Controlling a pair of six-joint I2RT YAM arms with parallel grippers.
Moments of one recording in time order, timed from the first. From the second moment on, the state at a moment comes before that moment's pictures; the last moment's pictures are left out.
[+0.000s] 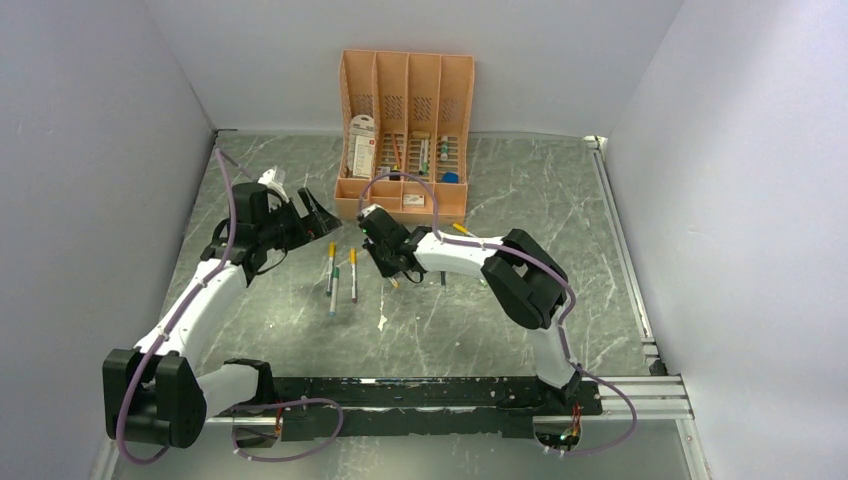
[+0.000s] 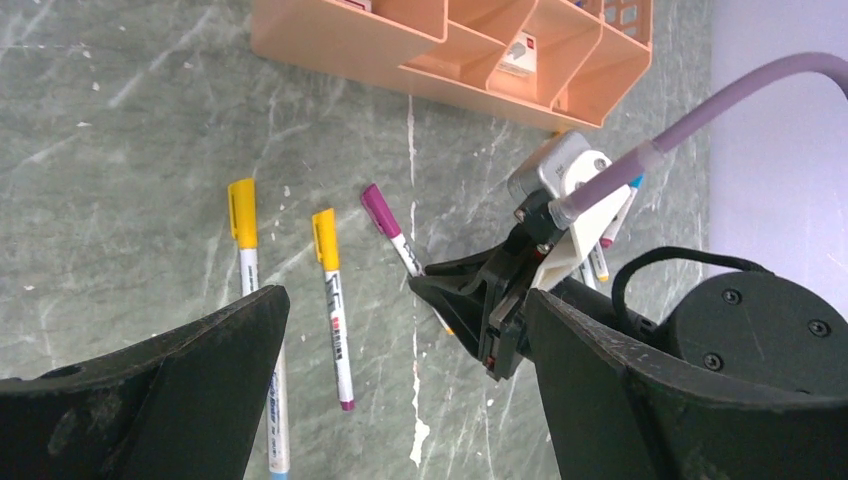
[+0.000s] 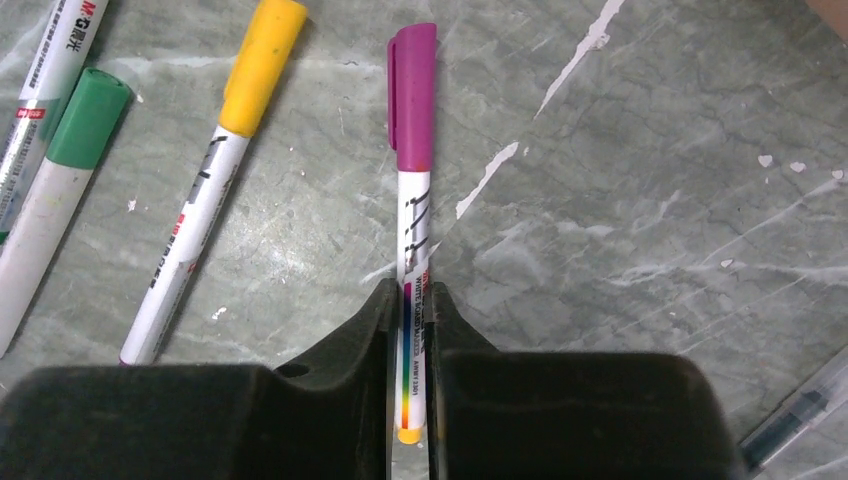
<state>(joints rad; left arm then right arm) -0.13 1.14 0.78 -0.21 0.32 -0.58 0.91 2.05 1.38 -0.28 0.14 0.23</state>
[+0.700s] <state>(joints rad) -0.14 1.15 0.72 -0.07 0.62 -0.78 0.79 1.57 1.07 -0.22 -0.18 0.36</state>
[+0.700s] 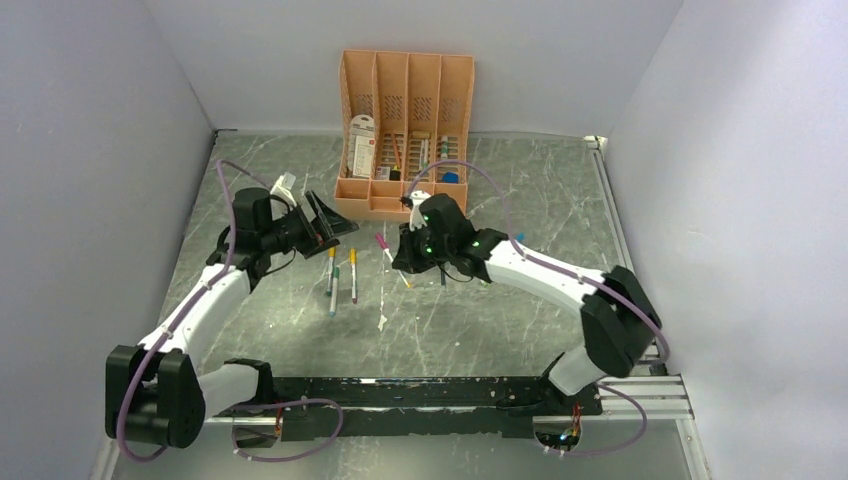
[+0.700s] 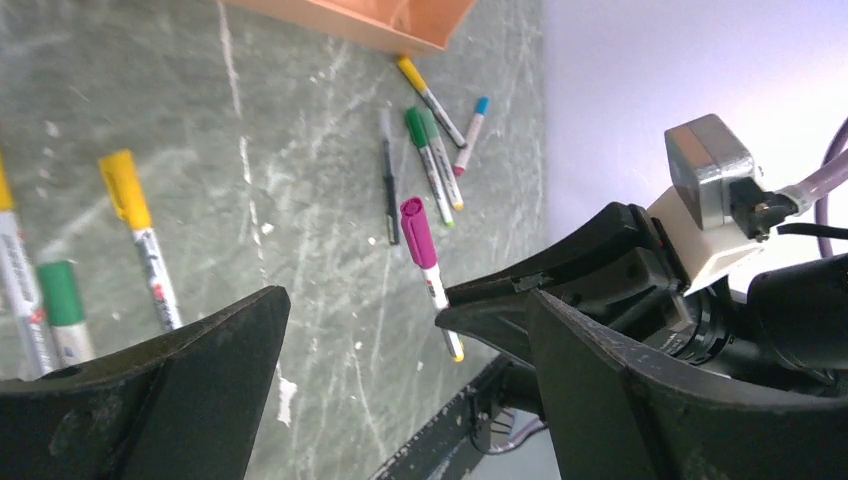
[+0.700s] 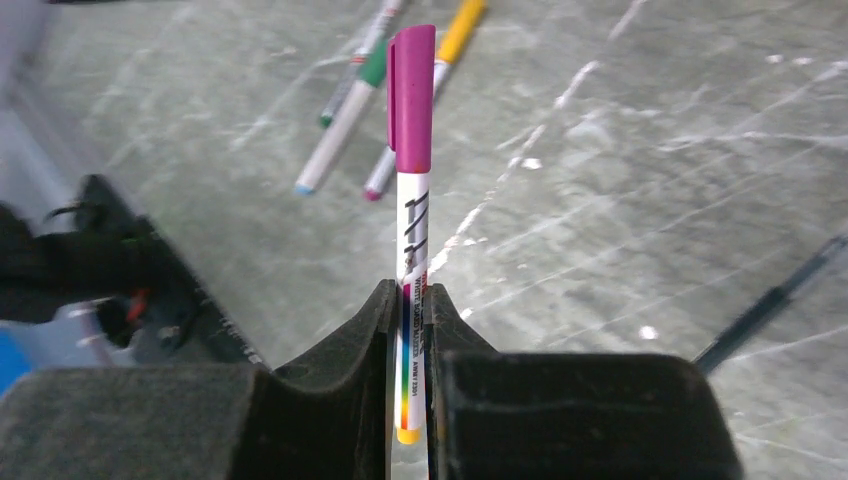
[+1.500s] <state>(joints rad) -0.40 0.90 0.53 0.15 0.43 -0.99 0.75 1.33 0.83 0.17 -0.56 0.73</state>
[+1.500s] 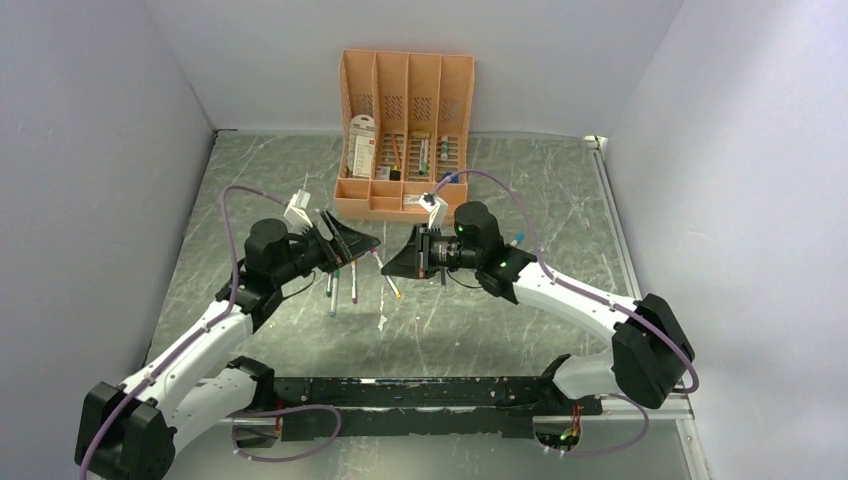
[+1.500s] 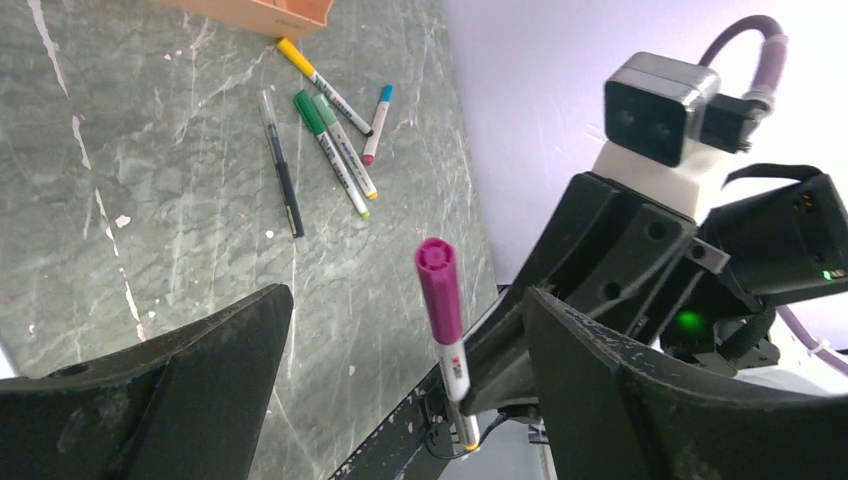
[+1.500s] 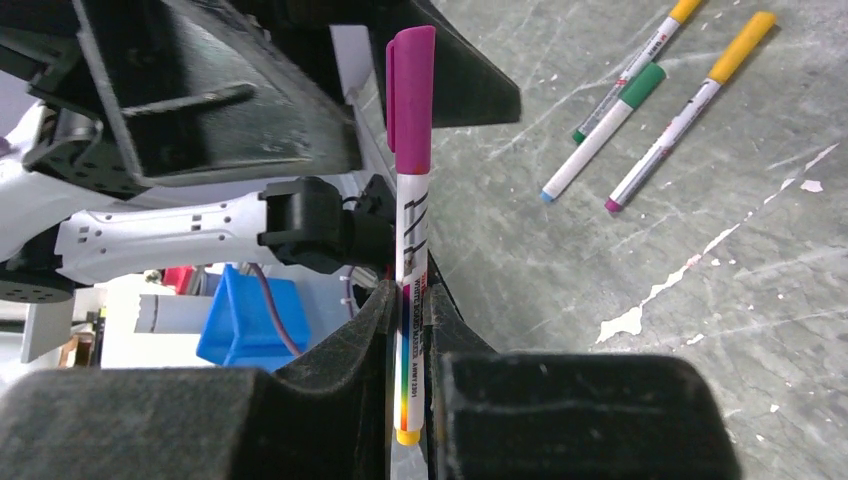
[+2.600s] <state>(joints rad) -0.53 1.08 0.63 0.18 0.33 -0.97 0.74 1.30 0.78 0.17 -0.54 0.75</state>
